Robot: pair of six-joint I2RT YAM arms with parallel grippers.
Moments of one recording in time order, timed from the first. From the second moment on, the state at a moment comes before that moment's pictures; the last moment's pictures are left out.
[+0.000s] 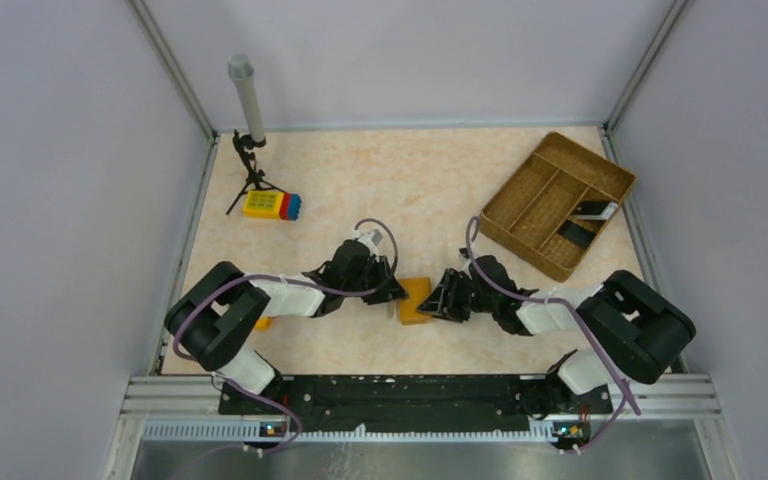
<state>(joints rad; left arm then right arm) -0.70 1.58 0.57 0.29 0.28 -0.82 0.71 1.45 0.35 0.43 -0.33 1.02</state>
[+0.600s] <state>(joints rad) -0.69 1.36 0.58 0.02 0.15 -0.81 0.72 1.35 0.54 0.22 -0.21 0.84</state>
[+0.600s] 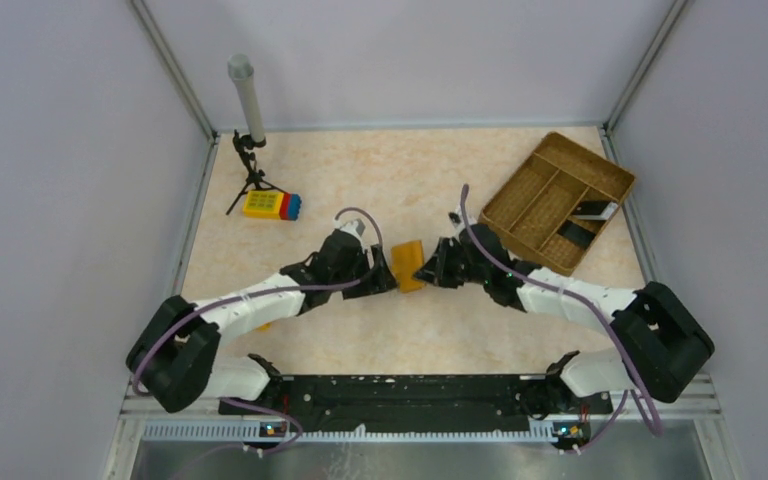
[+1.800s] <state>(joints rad) -0.66 1.36 0.72 0.13 0.16 -1.09 1.20 1.54 1.06 -0.47 0.65 0.55</state>
